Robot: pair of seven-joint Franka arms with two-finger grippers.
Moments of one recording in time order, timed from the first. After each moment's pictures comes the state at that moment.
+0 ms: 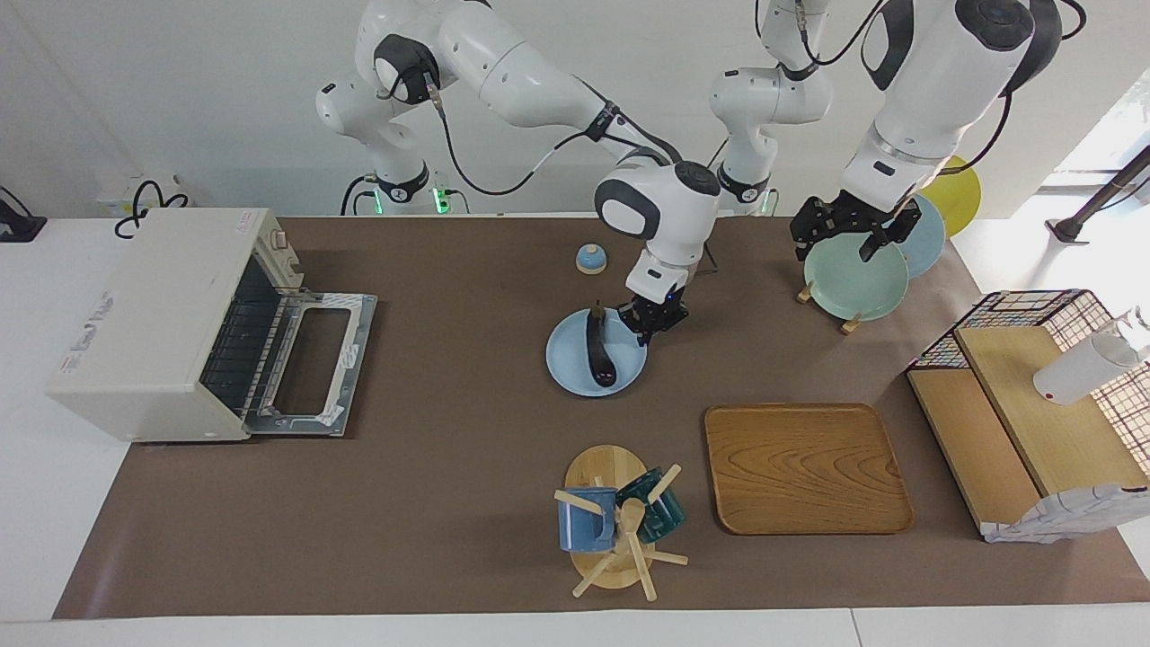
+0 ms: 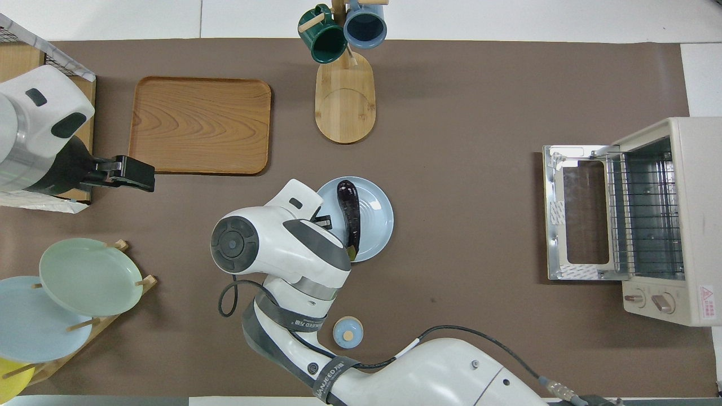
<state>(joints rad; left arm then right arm) -0.13 -0.03 -0.07 -1.67 -0.03 1.61 -0.11 0.70 0.63 0.18 -1.39 -0.35 1.96 0.87</state>
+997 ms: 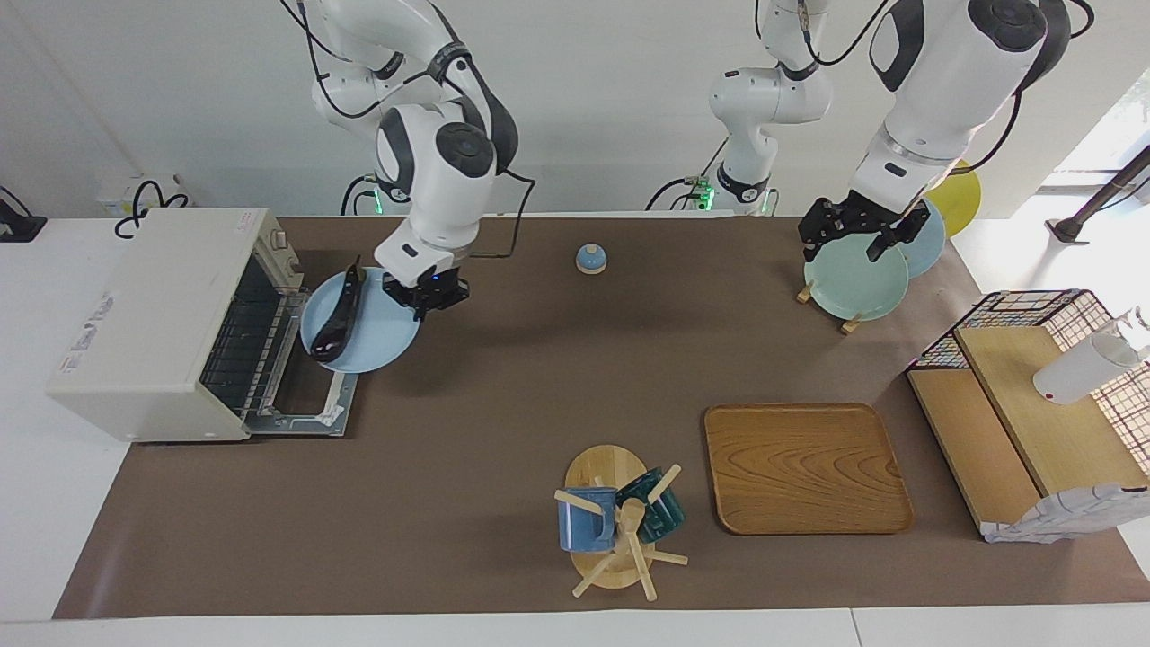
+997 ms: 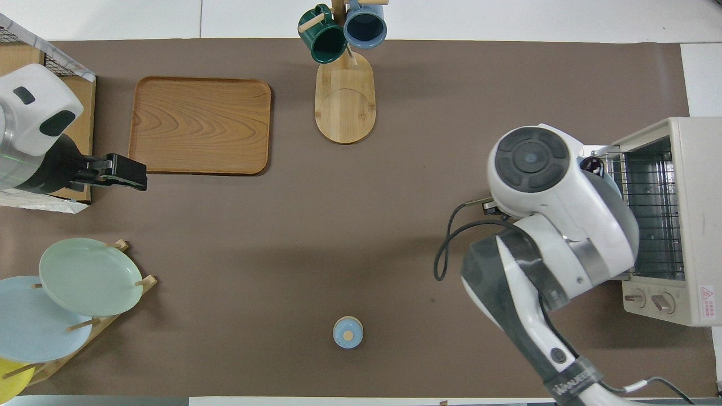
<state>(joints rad) -0.11 -0.03 -0.07 -1.67 -0.03 1.61 -0.11 0.13 0.04 0.17 -1.97 -0.32 1.83 0.28</state>
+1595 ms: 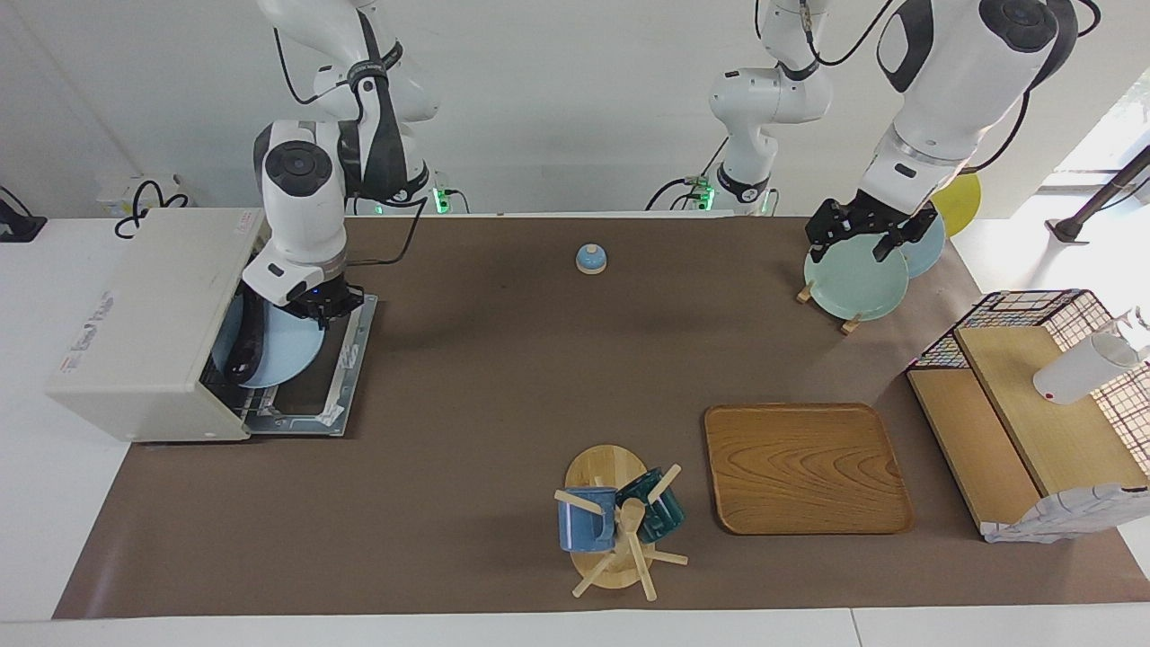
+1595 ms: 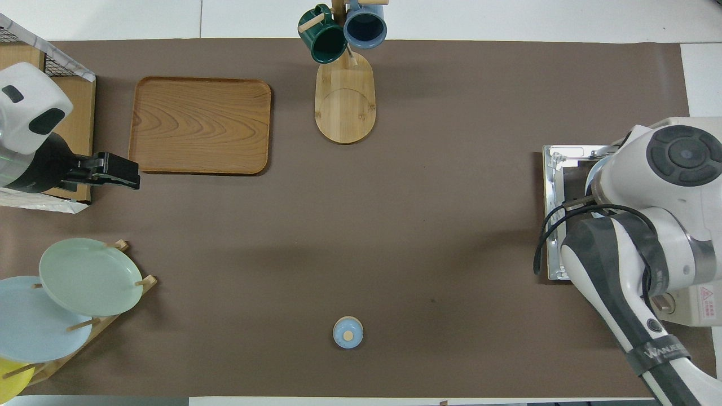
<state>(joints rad) -0.09 -0.03 -0.07 -1.67 -0.03 1.61 -0.11 -0.14 -0.02 0.17 -2.13 -0.29 2.05 -0.08</state>
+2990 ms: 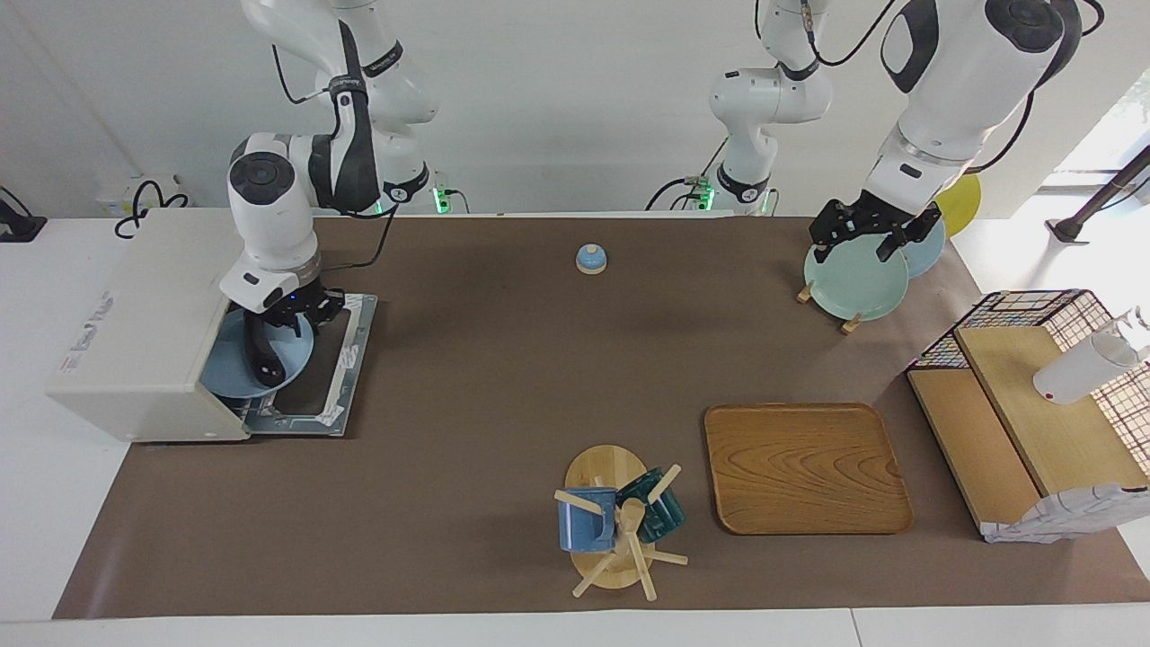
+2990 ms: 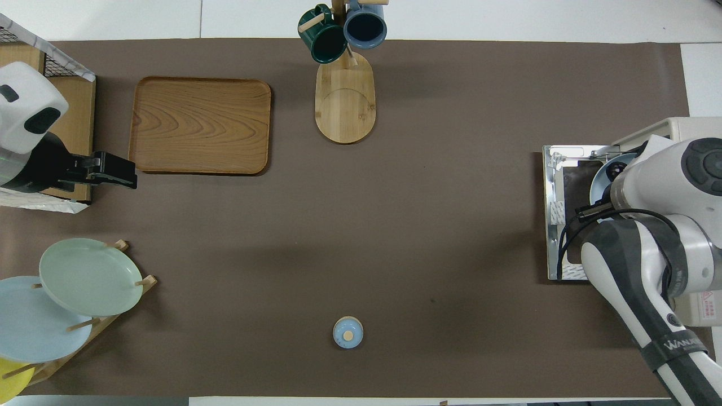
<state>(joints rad) -0.09 -0.03 -0.07 -1.67 -0.03 1.61 -0.11 -0.18 -0.02 0.18 -2.16 -0.22 2.07 -0.14</state>
